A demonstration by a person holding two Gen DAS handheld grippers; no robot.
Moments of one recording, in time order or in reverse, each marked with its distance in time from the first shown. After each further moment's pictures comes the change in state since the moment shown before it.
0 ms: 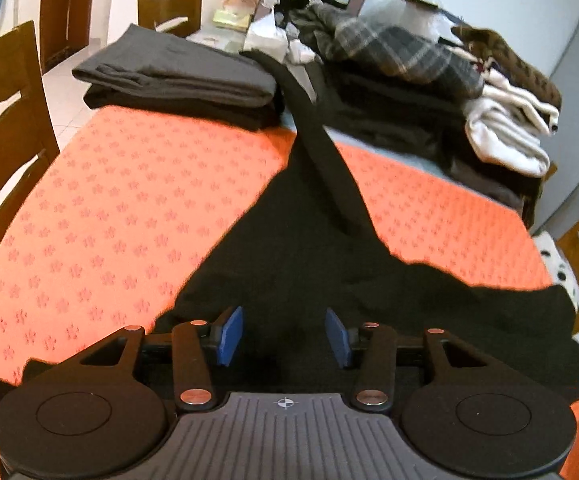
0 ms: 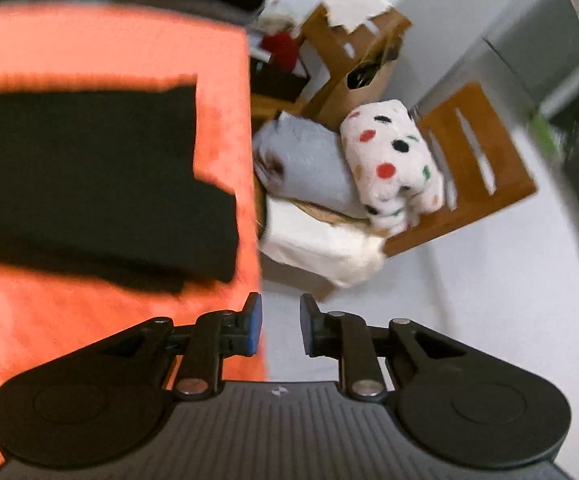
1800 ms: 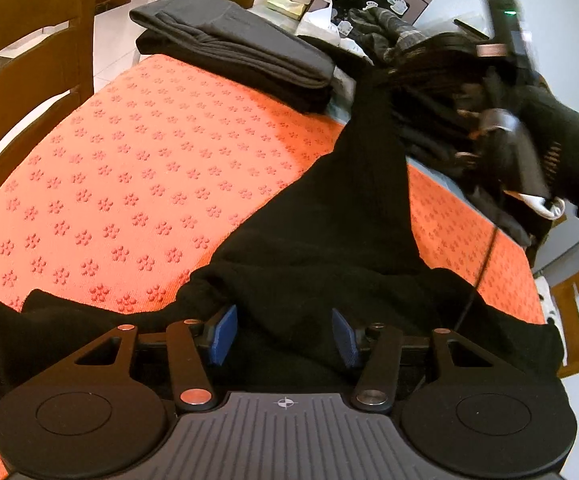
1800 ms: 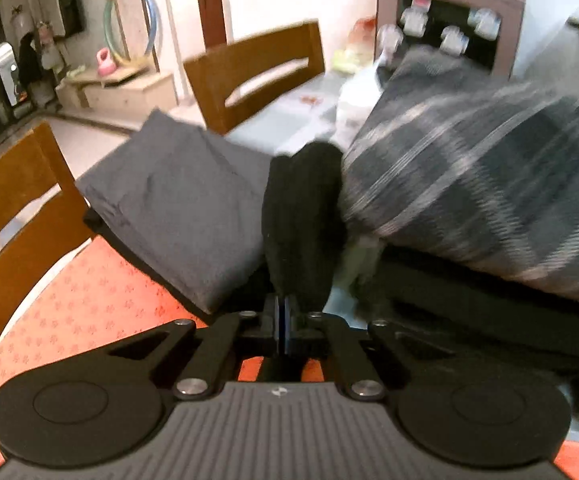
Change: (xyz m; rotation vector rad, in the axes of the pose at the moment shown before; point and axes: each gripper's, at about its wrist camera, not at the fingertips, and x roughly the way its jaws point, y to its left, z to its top) left arm 0.005 0.040 -0.024 -0.191 0.031 -0.040; right arm 0.031 0.431 0.345 -0.380 -0.280 0.718
